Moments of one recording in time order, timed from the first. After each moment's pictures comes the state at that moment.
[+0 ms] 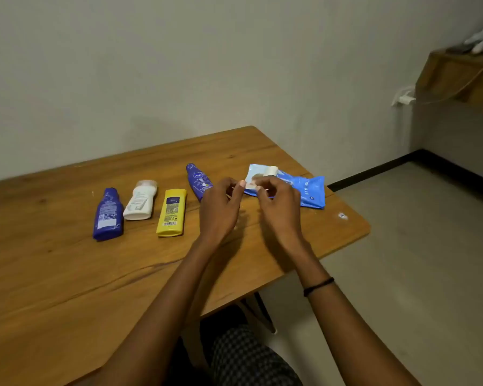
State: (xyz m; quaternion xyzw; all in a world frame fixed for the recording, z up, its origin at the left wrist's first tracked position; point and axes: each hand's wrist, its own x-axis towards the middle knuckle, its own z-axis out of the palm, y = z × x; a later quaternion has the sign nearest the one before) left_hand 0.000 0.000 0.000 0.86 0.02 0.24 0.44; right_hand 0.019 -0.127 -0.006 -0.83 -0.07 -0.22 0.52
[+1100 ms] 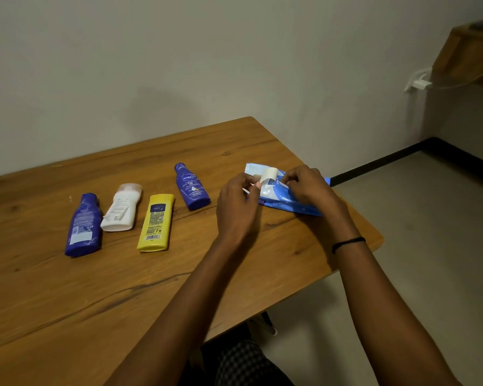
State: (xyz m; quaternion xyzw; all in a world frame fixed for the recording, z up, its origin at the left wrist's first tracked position) left_hand 0.064 -0.039 -0.027 0.86 0.05 0.22 0.46; right_hand 0.150 -0.203 -0.023 -0.95 -0.07 0.01 0.31
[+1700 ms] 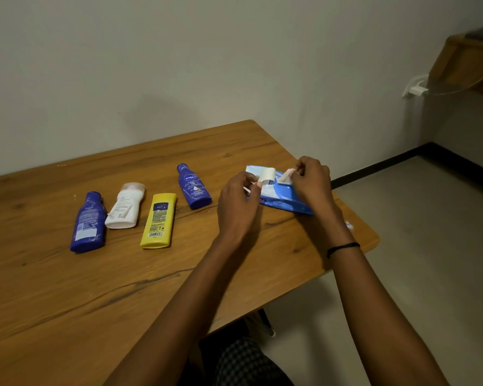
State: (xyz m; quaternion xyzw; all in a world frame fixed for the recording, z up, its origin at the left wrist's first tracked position) left_hand 0.057 -0.041 -0.019 0.86 0.04 0.22 0.46; right_hand 0.134 -0.197 -0.013 -0.91 0.01 -0.14 0.39
